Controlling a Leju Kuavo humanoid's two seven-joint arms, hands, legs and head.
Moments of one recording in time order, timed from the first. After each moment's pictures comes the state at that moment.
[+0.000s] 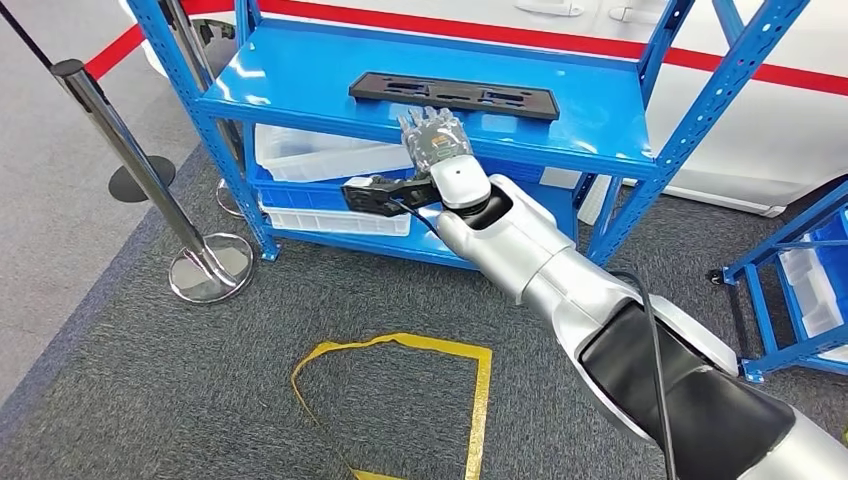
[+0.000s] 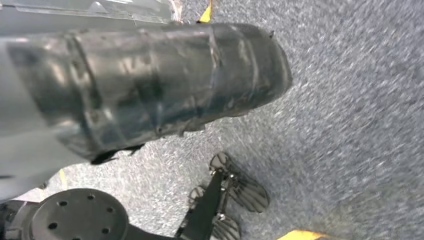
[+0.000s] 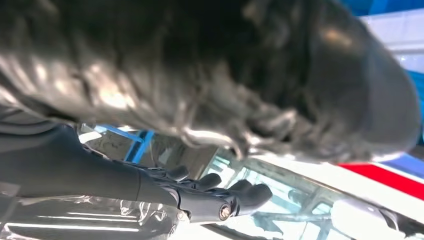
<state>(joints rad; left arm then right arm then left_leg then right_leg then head) -0.06 0.00 0.26 -0.18 0.20 0.29 -0.08 -1.10 0.08 1.01 -0.57 0.99 0.10 0.19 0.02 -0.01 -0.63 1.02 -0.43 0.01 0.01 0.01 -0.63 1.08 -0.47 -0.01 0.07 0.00</state>
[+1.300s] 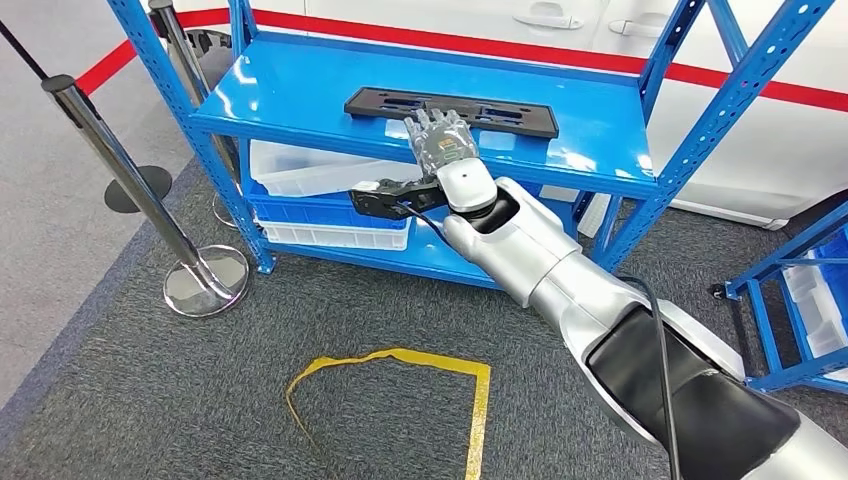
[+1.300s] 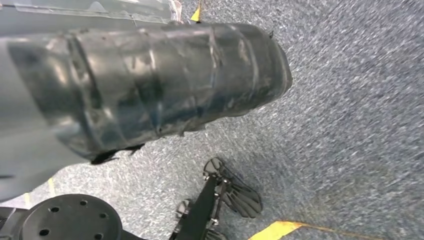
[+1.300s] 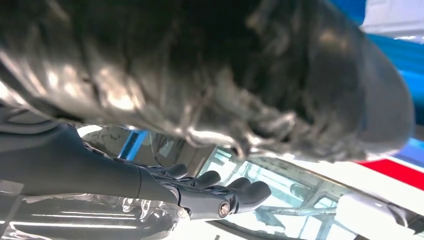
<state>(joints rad) -0.06 0.00 0.26 -0.18 0.18 0.33 -0.10 -1.08 0.05 1.01 -0.61 1.01 0.12 0.19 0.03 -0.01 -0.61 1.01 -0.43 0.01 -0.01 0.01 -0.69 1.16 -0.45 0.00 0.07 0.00</state>
